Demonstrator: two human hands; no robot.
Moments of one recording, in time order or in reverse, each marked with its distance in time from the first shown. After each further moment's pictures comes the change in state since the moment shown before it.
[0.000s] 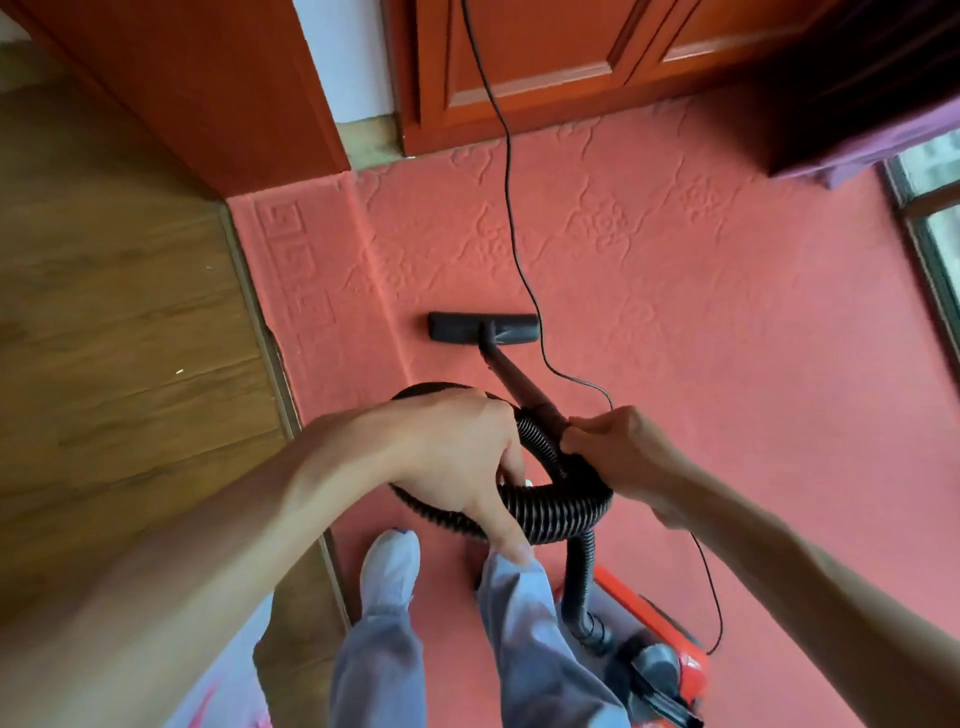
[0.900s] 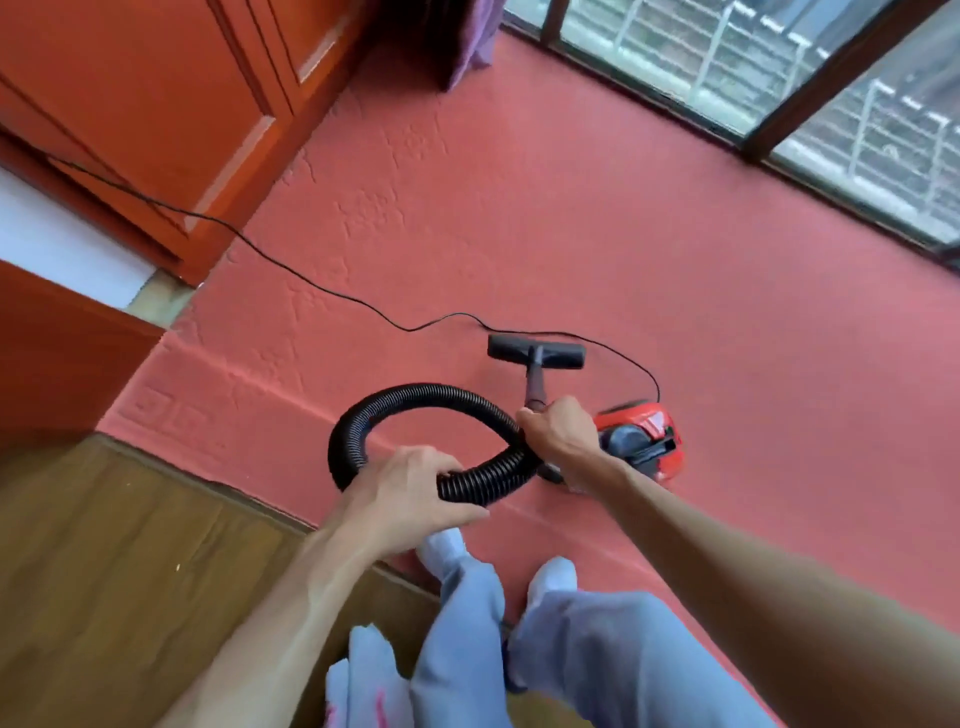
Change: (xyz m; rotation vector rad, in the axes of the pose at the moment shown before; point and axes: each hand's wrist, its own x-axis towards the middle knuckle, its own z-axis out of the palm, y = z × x) left_hand -0.084 0.074 0.095 0.270 0.087 0.149; right_hand -0.159 0.090 0.071 0.536 0.498 0.494
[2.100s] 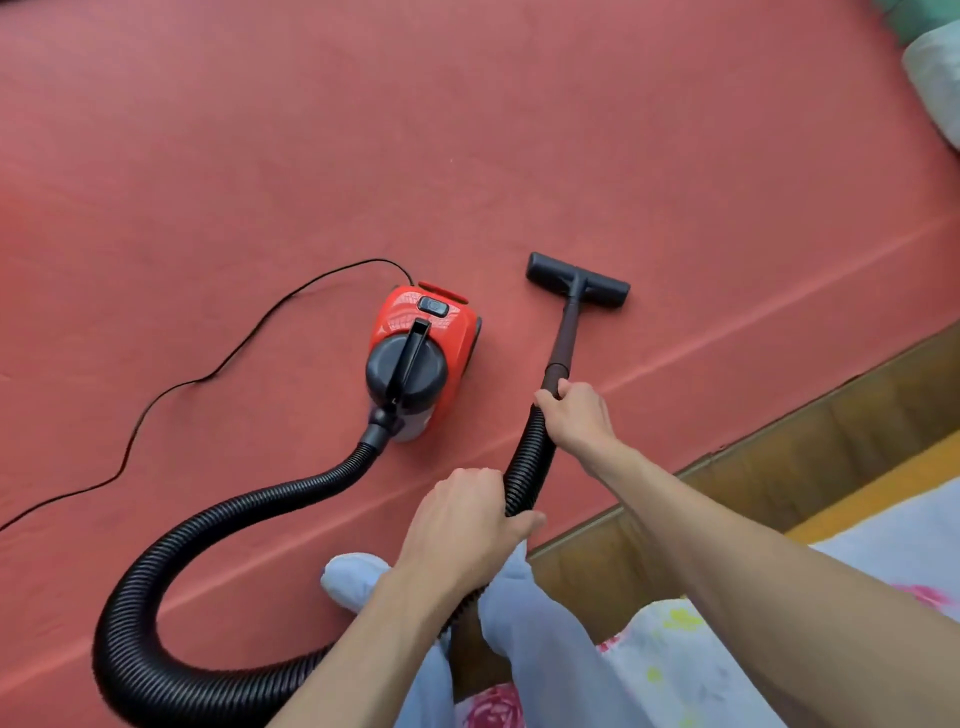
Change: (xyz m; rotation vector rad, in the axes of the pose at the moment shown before) left_hand 0.114 0.270 0.319 0.530 -0.521 0.320; right_hand 0.077 0.438 -0.058 0.731 0.219 0.545
